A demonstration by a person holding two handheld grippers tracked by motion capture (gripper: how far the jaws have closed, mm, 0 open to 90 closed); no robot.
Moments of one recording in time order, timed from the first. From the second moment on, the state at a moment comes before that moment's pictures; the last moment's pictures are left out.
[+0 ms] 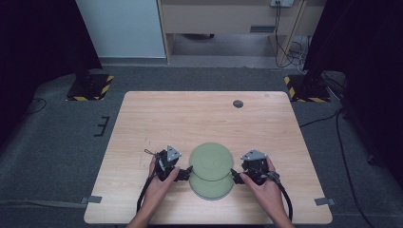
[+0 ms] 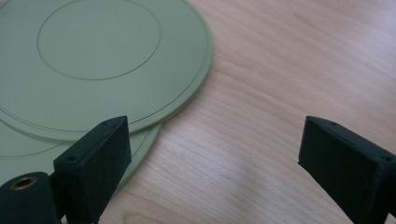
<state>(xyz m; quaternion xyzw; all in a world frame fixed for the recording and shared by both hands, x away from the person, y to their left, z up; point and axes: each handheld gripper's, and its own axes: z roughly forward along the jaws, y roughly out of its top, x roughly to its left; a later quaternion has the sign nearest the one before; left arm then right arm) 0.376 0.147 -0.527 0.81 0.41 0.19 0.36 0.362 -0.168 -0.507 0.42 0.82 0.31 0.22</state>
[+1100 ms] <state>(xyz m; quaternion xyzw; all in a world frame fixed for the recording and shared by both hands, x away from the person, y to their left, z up) 0.372 0.154 -0.517 0.80 0.42 0.21 0.37 0.438 -0.122 -0.469 0.38 0.87 0.28 0.15</state>
